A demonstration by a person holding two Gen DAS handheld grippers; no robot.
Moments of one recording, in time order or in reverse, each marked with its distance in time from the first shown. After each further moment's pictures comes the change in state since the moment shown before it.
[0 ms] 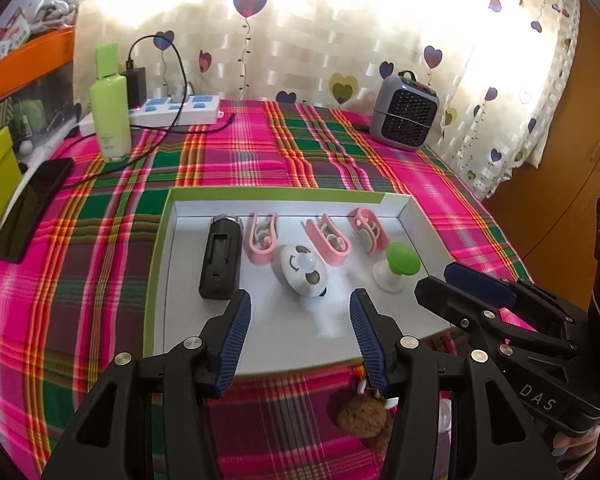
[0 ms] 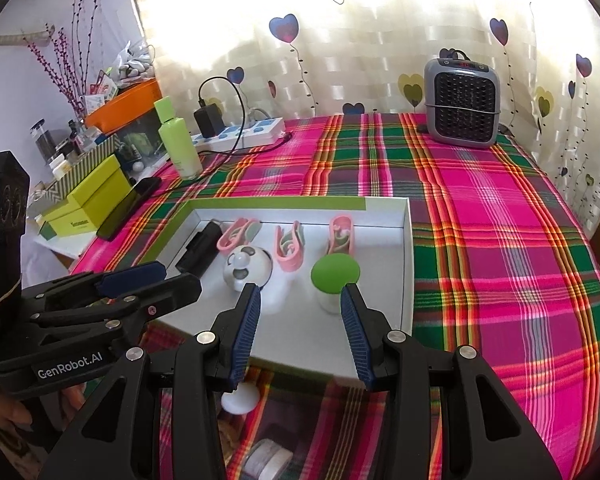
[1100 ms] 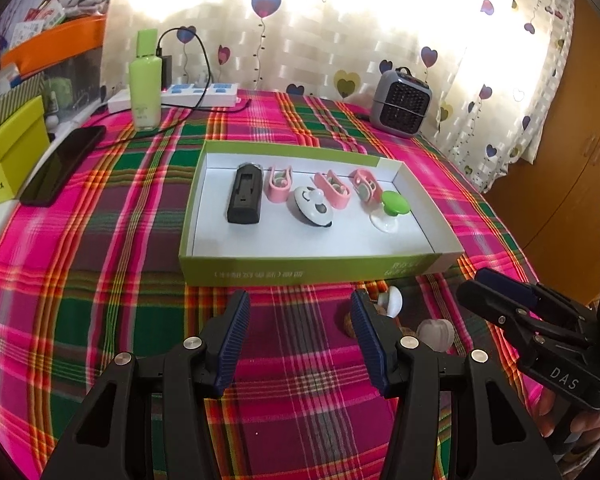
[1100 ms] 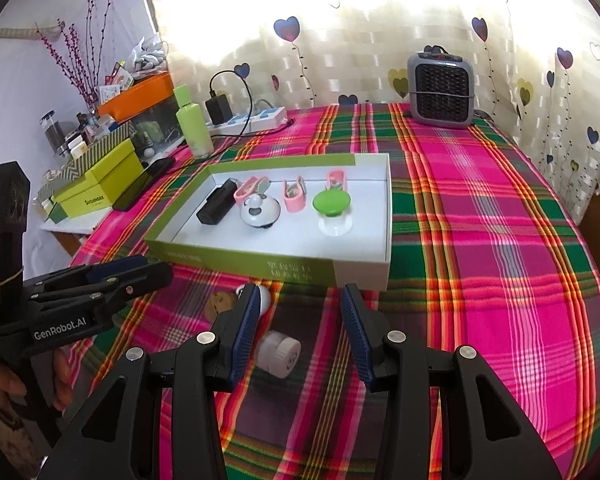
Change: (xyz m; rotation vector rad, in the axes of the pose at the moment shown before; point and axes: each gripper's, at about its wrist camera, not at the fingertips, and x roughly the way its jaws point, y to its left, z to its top) left arm -0.039 0.010 -0.057 -0.020 -0.008 -0.001; right arm -0.043 0.006 -0.051 -0.001 -0.001 -0.013
